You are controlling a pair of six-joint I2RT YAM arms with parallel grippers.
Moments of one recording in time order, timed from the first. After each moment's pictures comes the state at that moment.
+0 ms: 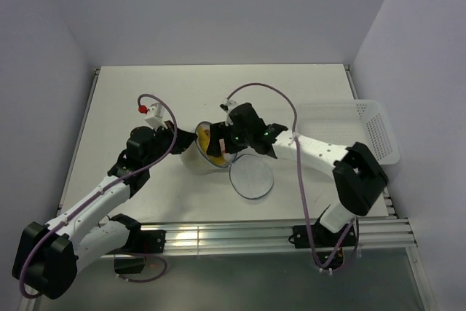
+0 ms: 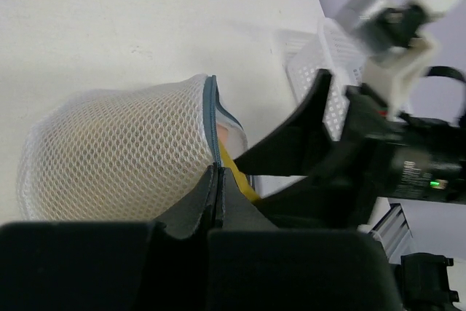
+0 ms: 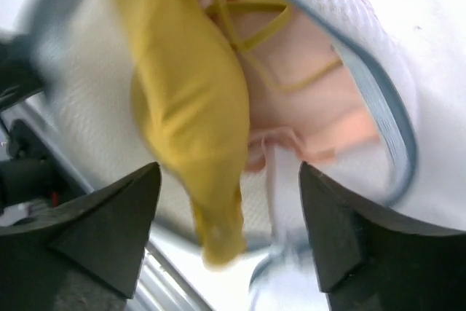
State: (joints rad) left arm -0.45 0.97 0.51 0.23 0.18 -0.70; right arm 0.77 1.62 1.08 -0.17 -0.20 0.49
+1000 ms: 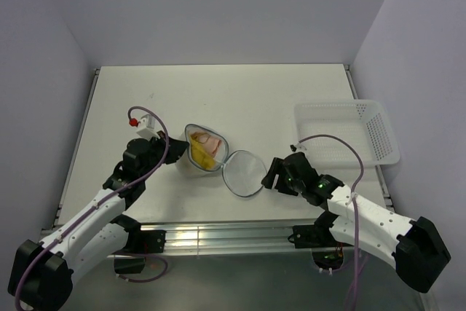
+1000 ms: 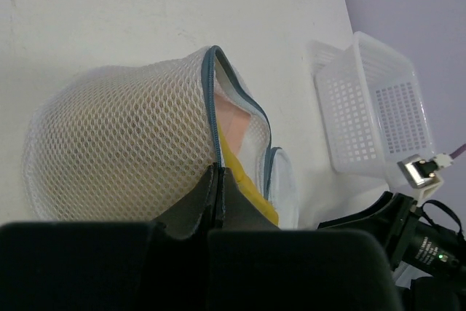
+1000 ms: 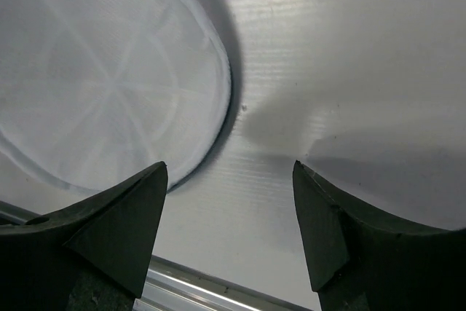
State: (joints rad) left arm -0.45 0.83 0.40 0.15 0.06 -0.77; right arm 0.66 0.84 0.35 -0.35 0.09 0.87
